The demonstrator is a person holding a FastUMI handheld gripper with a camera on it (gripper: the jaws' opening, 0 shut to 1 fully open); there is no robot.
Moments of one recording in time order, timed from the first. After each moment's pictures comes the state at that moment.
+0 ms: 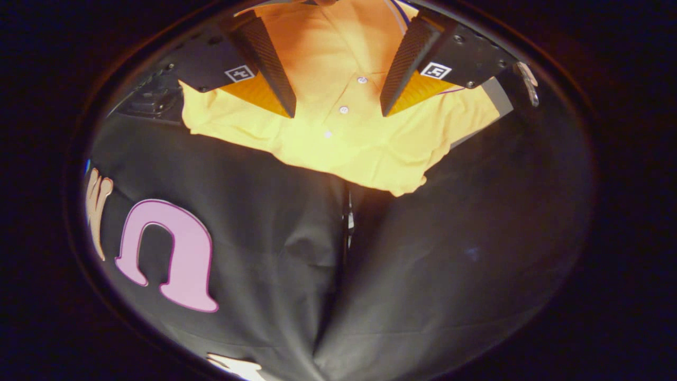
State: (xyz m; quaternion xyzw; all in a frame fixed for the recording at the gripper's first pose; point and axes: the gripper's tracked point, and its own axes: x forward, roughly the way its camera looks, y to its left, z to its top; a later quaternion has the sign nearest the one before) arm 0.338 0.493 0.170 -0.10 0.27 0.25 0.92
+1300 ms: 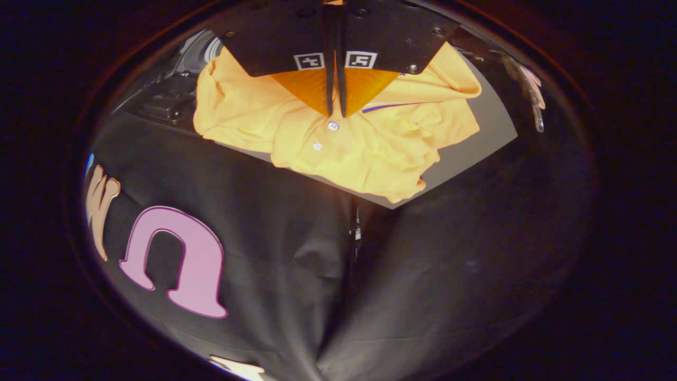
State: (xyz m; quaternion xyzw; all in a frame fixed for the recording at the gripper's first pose) arm 0.330 0.452 0.189 -0.12 0.26 0.22 0.93
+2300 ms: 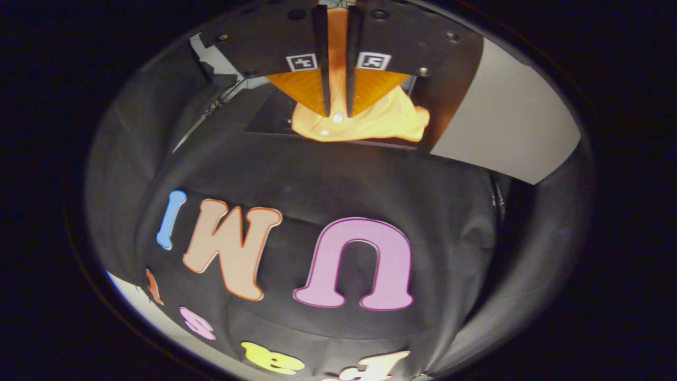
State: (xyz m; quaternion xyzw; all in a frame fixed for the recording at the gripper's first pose) arm 0.353 0.168 0.233 -0.09 0.18 -0.05 0.98
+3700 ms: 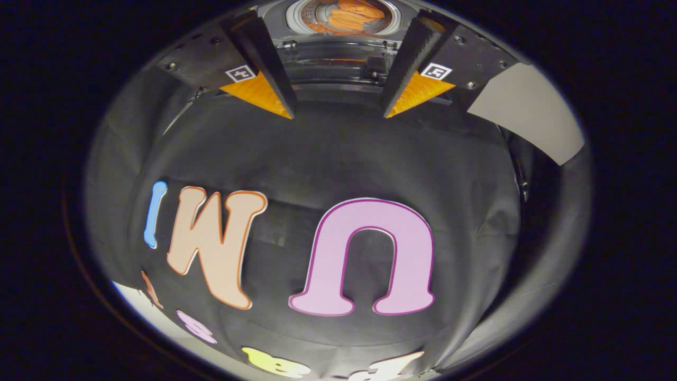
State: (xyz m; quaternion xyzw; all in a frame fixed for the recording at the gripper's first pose) arm 0.483 0.173 0.198 -0.09 0.15 -0.04 0.98
